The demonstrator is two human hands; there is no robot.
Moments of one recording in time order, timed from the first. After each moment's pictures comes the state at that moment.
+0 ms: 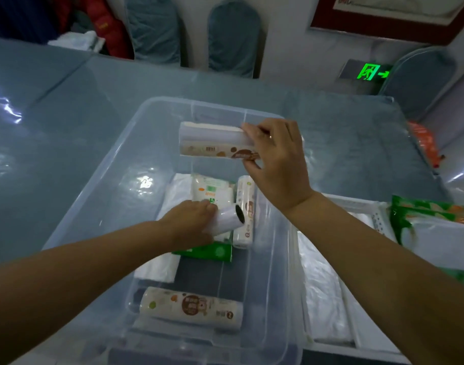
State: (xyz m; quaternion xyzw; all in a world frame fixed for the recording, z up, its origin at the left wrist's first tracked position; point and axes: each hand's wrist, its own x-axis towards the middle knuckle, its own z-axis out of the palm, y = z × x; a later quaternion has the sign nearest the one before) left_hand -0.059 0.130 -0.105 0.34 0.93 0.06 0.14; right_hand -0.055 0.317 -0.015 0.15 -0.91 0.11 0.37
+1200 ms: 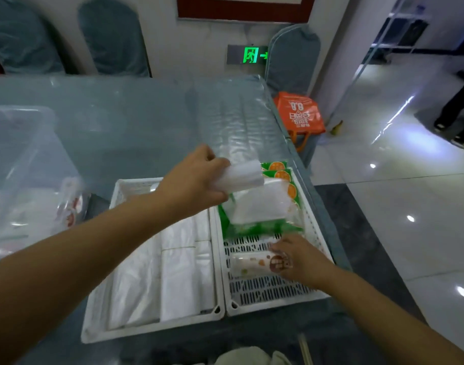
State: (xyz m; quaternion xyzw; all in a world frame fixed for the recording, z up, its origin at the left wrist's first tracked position) left_hand 0.059 0.554 -0.028 0.42 0.88 0.21 0.02; right_hand 0.240 0.769 -0.140 -0.04 -0.96 0.21 -0.16
